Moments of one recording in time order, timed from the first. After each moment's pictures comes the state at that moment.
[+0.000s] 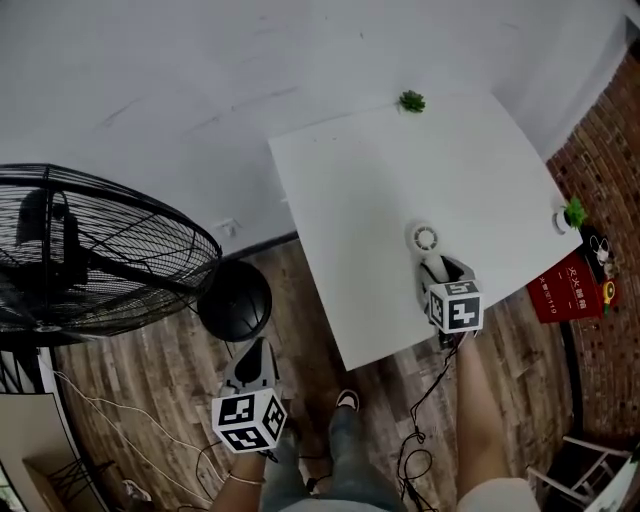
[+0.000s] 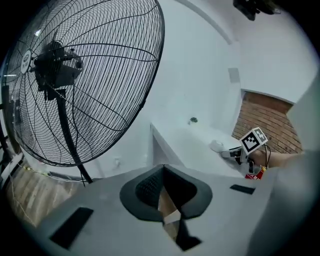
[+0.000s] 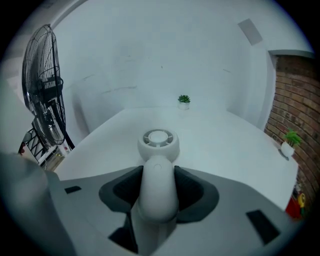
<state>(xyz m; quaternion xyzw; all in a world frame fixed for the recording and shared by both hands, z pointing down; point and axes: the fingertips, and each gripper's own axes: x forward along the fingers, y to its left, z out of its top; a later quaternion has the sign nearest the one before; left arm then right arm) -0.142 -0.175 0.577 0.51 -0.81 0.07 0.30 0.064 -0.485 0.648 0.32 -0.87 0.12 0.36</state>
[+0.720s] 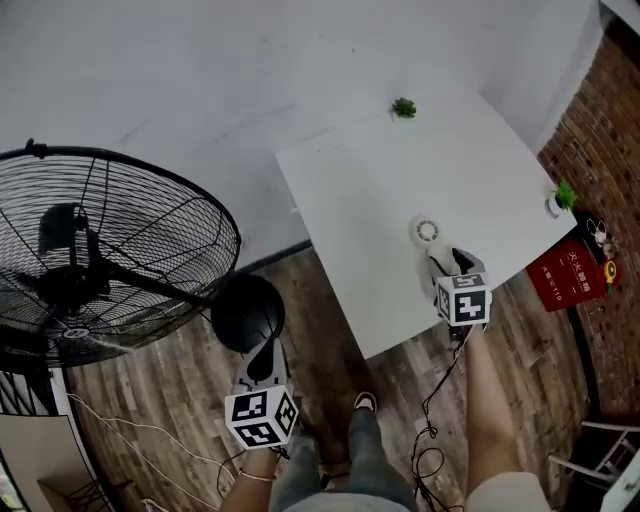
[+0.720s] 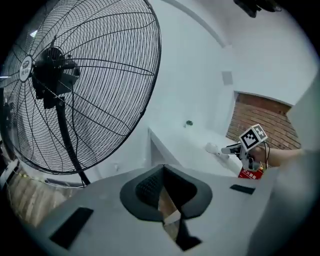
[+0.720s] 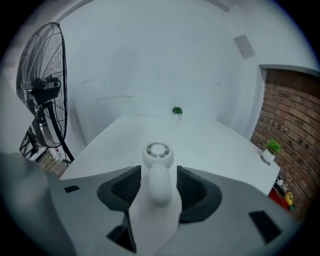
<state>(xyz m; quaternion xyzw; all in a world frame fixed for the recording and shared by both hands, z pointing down) -0.148 -0.158 0.559 0.54 -0.79 0.07 0.28 0.077 -0.471 0.610 0.37 -0.86 0.09 0.34</state>
